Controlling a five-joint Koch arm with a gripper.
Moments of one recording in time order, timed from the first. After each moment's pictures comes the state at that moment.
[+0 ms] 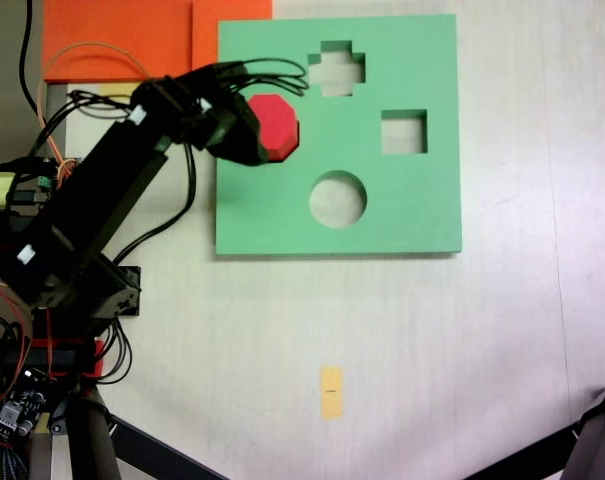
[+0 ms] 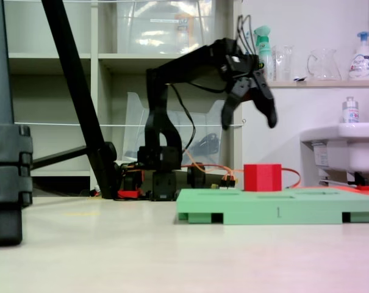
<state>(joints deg) -47.8 99.0 84.7 75.8 115.8</state>
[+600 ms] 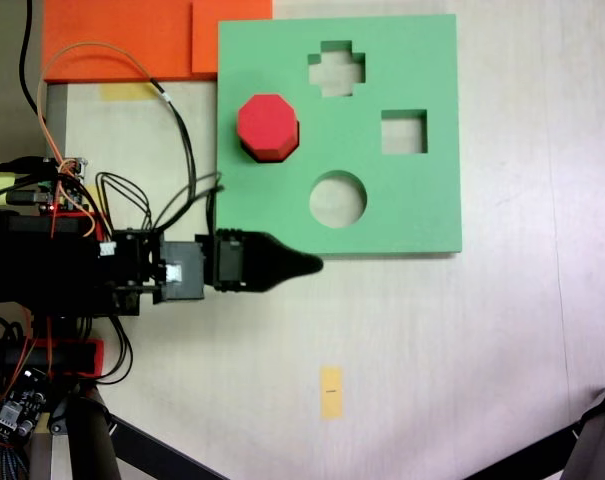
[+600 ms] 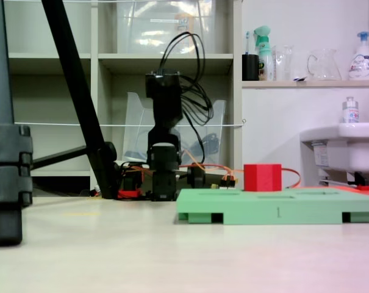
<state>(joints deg) -2.3 128.6 130.3 28.7 10.1</state>
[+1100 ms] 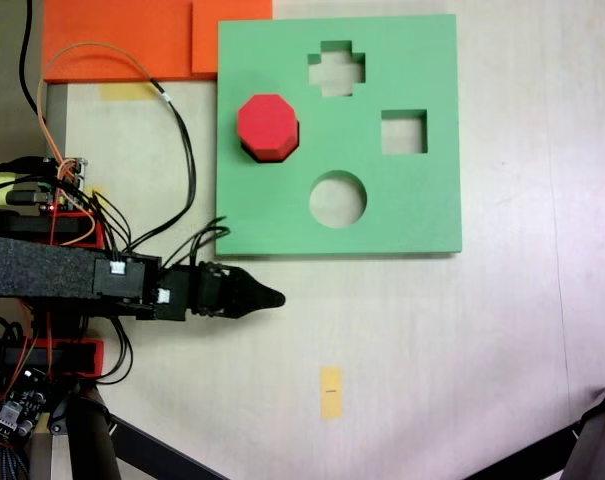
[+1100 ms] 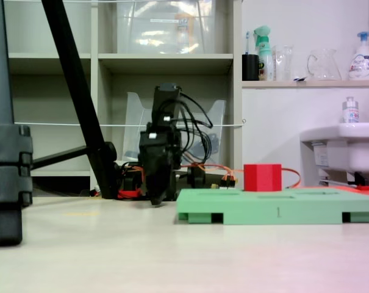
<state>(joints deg) 1.9 128.7 164.3 13.4 4.6</state>
